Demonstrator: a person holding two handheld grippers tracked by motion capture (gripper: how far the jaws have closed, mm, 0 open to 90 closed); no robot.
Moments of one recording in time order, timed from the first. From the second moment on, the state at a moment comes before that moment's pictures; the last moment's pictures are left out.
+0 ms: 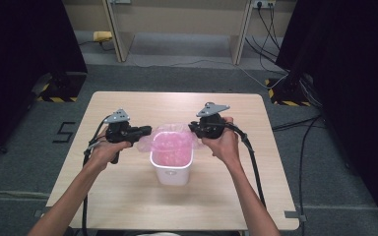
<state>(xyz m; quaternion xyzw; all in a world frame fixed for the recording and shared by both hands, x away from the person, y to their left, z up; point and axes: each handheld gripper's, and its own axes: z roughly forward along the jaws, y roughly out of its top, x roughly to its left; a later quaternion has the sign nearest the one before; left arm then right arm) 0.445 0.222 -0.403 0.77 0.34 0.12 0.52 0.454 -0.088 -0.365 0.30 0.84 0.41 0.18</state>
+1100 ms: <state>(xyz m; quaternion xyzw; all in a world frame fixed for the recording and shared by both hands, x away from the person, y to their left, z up) 0.410 0.263 -0.415 0.77 0.35 0.17 0.50 0.427 -0.146 -0.376 0.31 0.84 0.43 0.12</state>
